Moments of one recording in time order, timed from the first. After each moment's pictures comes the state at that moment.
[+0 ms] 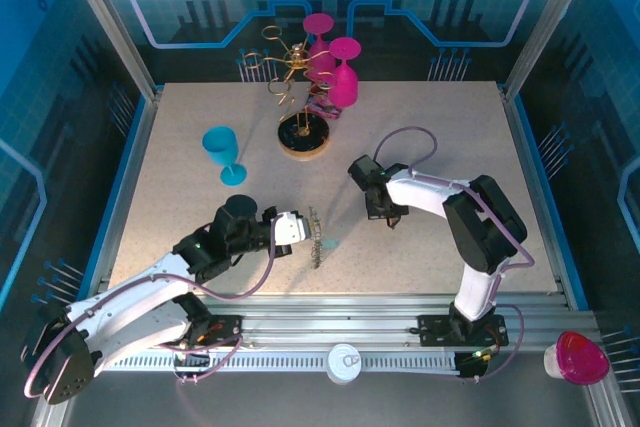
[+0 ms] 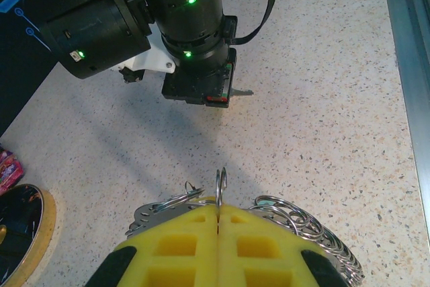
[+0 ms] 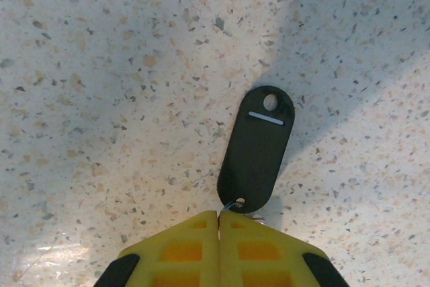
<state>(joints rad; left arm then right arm) -0.70 0.90 0.49 -0.04 0.34 0.57 0.60 1.81 1.09 -0.72 0.39 0.58</state>
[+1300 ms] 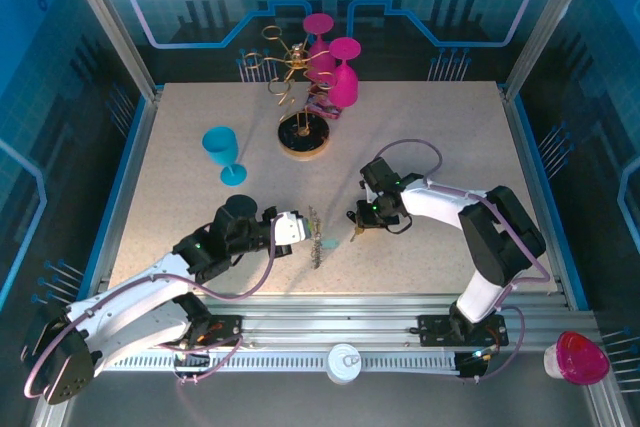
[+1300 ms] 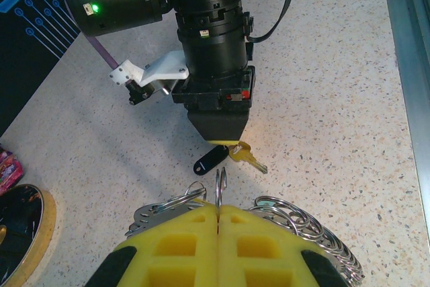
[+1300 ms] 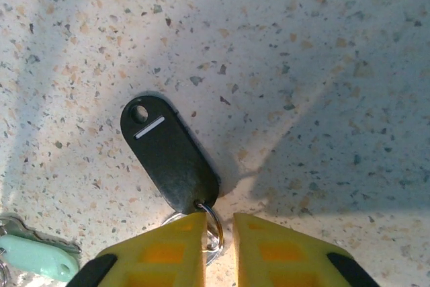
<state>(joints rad) -0.70 0.90 0.49 -0.04 0.34 0.57 0.55 1.69 0.94 -0.51 -0.15 0.46</state>
